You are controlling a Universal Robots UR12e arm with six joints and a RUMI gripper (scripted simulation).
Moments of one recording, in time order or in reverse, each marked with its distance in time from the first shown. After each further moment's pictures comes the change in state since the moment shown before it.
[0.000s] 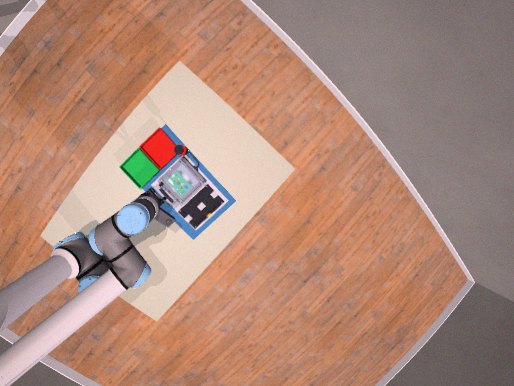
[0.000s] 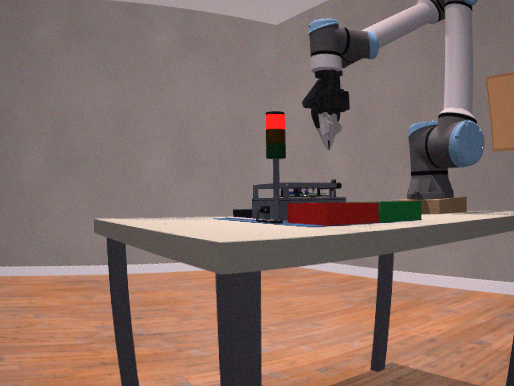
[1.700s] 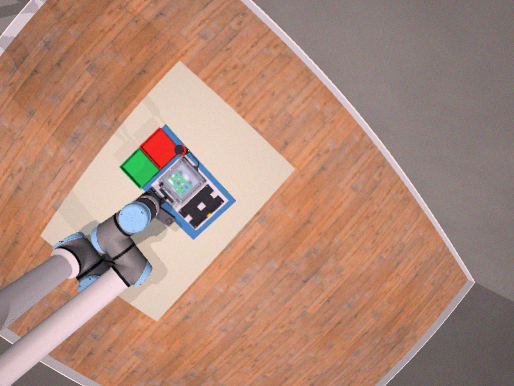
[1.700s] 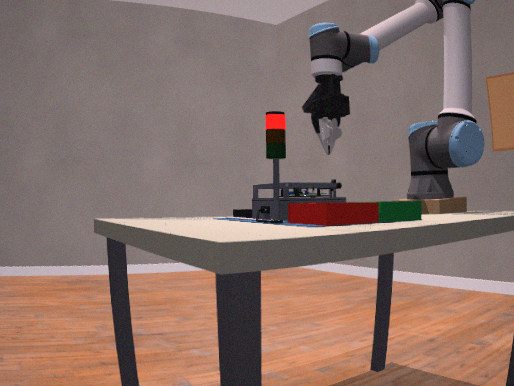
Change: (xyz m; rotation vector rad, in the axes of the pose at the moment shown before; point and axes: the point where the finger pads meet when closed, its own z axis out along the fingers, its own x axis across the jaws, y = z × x) arm 0.000 0.000 0.014 0.000 0.000 0.007
